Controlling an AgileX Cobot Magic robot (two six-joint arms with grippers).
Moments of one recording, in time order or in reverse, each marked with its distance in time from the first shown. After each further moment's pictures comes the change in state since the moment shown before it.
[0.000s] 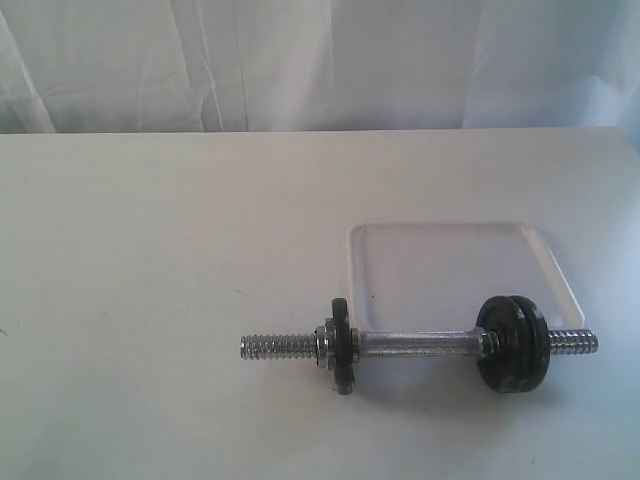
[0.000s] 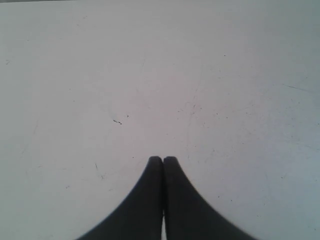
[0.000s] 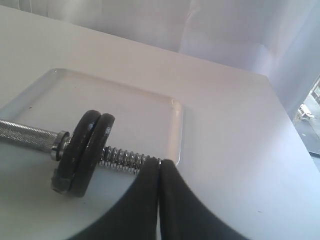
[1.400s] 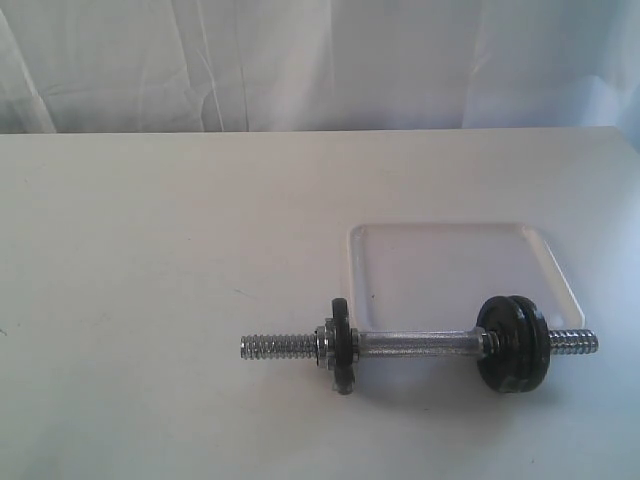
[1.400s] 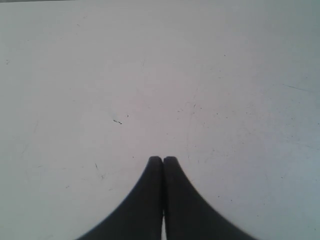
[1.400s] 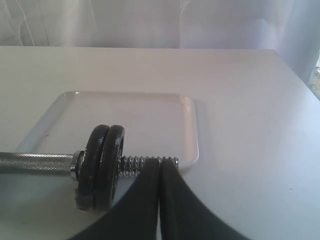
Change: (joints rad) left arm 0.000 0.000 0.000 0.000 0.000 0.000; right arm 0.000 0.000 0.000 0.000 -0.002 0.249
